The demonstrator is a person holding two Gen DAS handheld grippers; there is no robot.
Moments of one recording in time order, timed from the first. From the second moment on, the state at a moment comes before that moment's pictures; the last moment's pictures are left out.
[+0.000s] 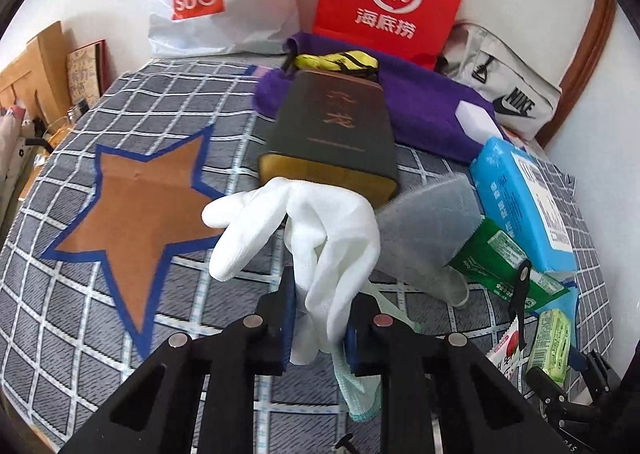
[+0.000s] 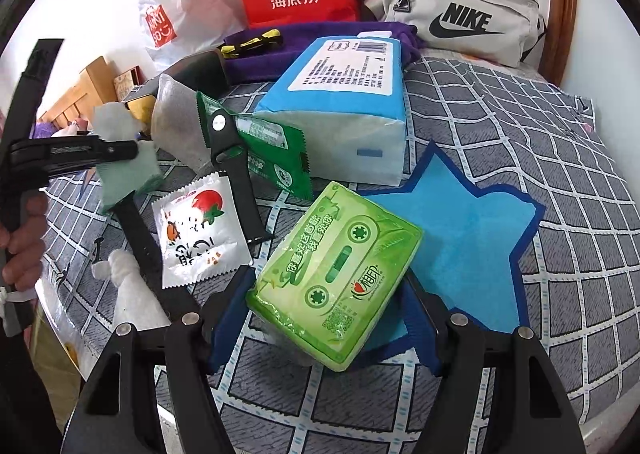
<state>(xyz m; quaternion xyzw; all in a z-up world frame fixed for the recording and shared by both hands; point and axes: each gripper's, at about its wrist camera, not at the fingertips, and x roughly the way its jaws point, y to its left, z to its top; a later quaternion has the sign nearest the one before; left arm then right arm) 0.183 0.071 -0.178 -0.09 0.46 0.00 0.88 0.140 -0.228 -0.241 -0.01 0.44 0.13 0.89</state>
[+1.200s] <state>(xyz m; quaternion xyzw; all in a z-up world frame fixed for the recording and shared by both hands) 0.115 0.115 -0.075 -0.14 0.40 0.01 0.91 0.111 -0.228 -0.125 -0.01 0.37 0.11 0.92</state>
